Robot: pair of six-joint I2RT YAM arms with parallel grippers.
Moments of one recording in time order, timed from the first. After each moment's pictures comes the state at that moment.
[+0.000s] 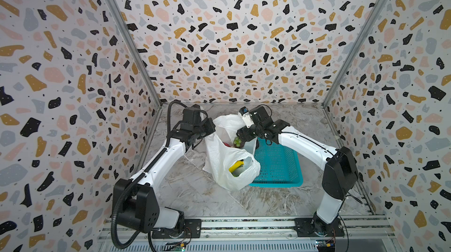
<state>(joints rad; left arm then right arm) -0.26 1.40 1.13 -0.36 0.25 -0.63 0.70 1.78 1.52 -0.51 -0.05 0.05</state>
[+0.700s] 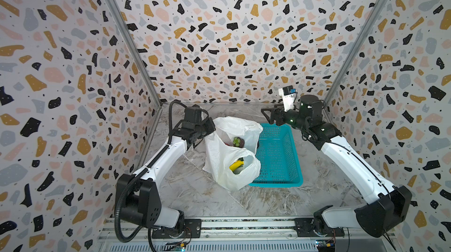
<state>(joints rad) -0.26 1.44 1.14 -0.36 0.23 -0.67 0.38 1.36 1.30 -0.27 -0.32 0.24</state>
